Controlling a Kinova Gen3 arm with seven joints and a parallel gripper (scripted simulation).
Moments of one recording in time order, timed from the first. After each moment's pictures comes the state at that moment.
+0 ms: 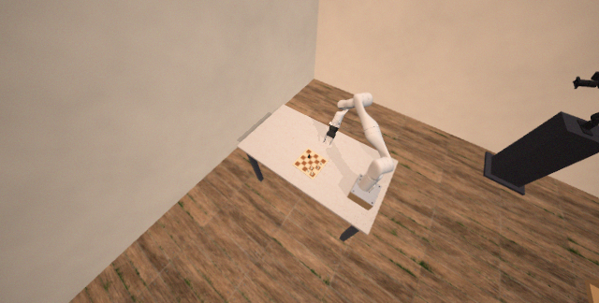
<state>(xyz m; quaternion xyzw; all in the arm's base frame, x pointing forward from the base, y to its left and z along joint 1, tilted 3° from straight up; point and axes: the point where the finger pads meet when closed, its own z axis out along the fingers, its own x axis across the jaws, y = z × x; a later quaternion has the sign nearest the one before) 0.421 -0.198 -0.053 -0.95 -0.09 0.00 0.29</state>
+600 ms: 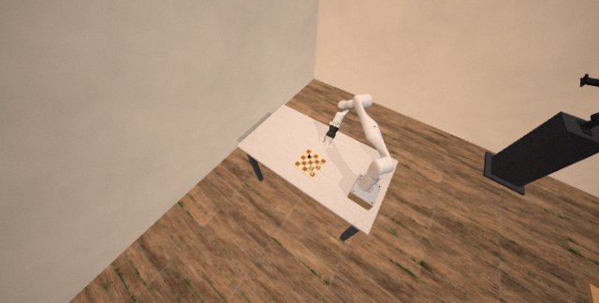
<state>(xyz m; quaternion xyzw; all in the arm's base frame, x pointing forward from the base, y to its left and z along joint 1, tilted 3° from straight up) 0.424 -0.200 -0.058 -0.95 -0.06 0.00 0.32</state>
